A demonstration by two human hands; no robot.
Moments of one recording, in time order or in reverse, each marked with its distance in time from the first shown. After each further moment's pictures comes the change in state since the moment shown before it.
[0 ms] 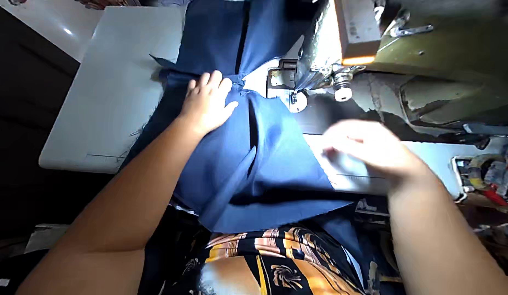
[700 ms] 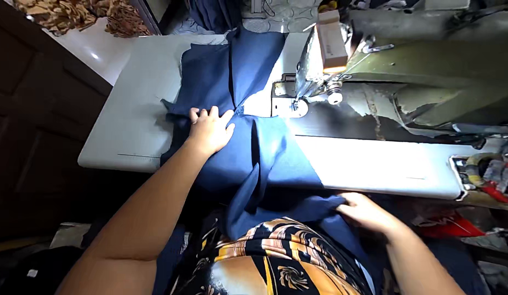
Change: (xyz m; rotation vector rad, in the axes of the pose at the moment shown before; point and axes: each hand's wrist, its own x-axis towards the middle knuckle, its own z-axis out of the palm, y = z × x) left_hand -0.049 0.007 0.000 0.137 -0.176 -0.183; right_hand -0.106 0.042 0.070 -0.062 -0.365 0.550
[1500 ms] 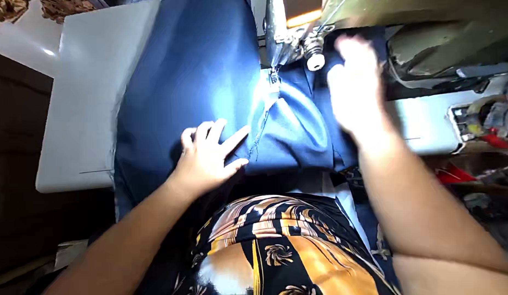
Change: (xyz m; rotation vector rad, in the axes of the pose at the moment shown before) left_hand -0.060 0.038 0.031 -0.142 0.130 0.404; right_hand 0.057 -0.106 -0.097 -0.092 0.921 -0.227
